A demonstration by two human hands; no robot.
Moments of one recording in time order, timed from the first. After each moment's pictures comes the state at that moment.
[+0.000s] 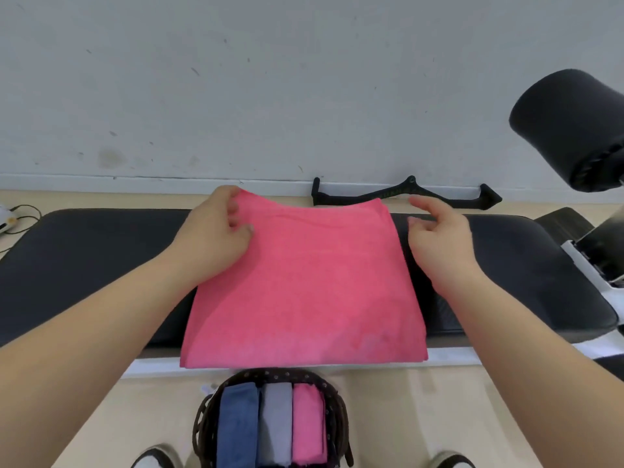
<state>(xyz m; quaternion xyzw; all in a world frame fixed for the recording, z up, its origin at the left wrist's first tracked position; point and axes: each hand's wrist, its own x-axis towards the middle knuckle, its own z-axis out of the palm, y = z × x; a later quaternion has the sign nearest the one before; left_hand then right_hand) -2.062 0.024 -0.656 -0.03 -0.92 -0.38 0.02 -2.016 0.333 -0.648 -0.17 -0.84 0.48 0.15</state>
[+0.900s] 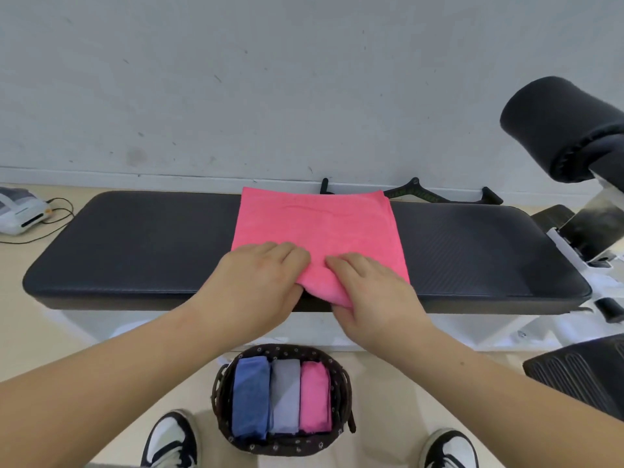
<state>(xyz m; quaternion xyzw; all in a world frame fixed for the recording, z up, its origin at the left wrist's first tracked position) -1.930 0.038 -0.652 -0.34 -0.92 -0.05 0.18 -1.905 0.252 -0.672 0.17 -0.98 0.09 0.07</state>
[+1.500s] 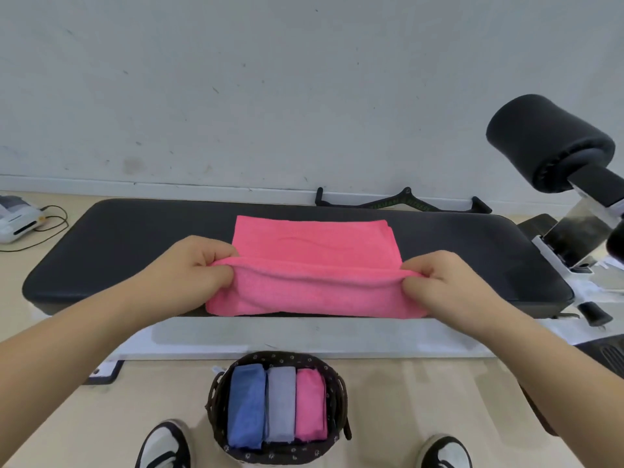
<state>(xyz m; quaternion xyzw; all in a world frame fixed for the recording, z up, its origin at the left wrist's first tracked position) -1.942 -0.027 -0.626 -0.08 -0.88 -0.44 -0.12 -1.894 0.318 -0.607 0.02 -0.93 0.36 -0.05</state>
